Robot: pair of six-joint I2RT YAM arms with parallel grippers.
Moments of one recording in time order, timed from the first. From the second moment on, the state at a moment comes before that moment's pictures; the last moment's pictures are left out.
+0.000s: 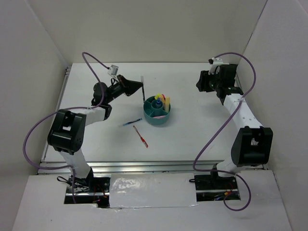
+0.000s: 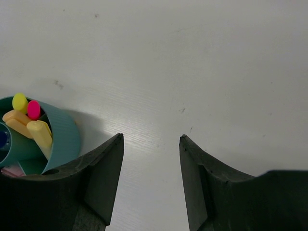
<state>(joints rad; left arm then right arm) -0.22 1.76 0.94 1.06 0.67 -0.74 -0.01 1.52 1.23 -0.21 -0.31 -0.02</state>
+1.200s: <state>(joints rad) -0.28 1.87 0.85 1.03 0.60 -0.71 -0.01 1.48 1.19 -0.21 -0.26 -0.03</state>
